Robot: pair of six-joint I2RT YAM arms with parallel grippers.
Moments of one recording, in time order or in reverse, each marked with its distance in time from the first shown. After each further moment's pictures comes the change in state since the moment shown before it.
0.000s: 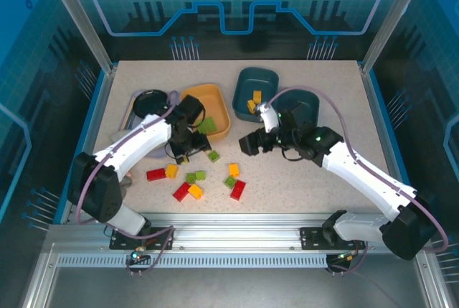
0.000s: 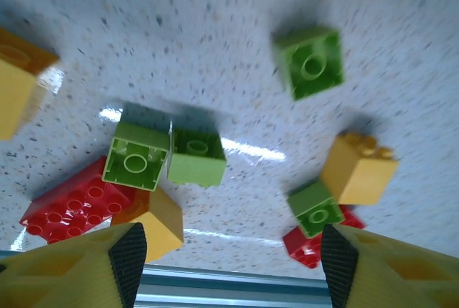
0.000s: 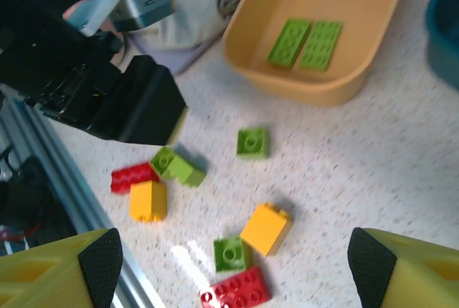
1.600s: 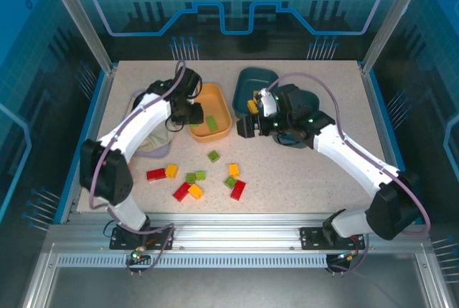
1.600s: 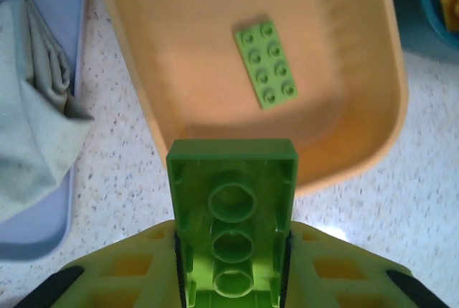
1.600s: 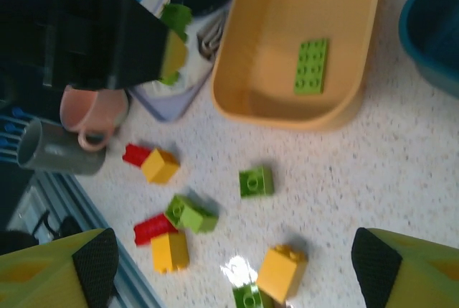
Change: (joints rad) left arm 0.145 0.206 0.377 0.061 -0.177 0.453; right arm -0.127 0.206 0.187 0.029 -0.109 0.166
